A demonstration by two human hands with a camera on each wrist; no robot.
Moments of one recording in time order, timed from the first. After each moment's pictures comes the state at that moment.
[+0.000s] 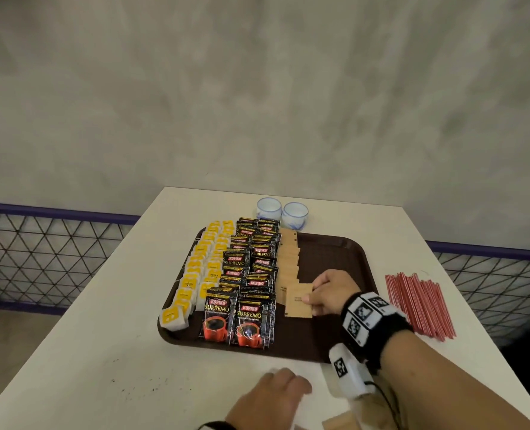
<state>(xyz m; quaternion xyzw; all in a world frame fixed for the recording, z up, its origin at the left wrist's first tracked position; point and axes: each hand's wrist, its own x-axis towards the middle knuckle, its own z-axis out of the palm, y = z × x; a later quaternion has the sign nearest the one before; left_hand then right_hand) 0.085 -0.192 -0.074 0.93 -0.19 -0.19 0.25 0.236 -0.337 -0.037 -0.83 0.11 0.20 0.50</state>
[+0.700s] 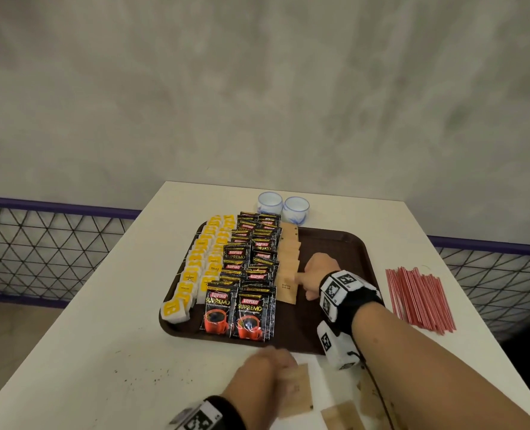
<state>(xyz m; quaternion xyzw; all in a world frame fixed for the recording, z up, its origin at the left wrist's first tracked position) 0.093 -0.183 -0.069 0.90 -0.04 -0.17 0.39 0.259 -0.306 -0.033 -0.94 0.06 0.17 0.29</state>
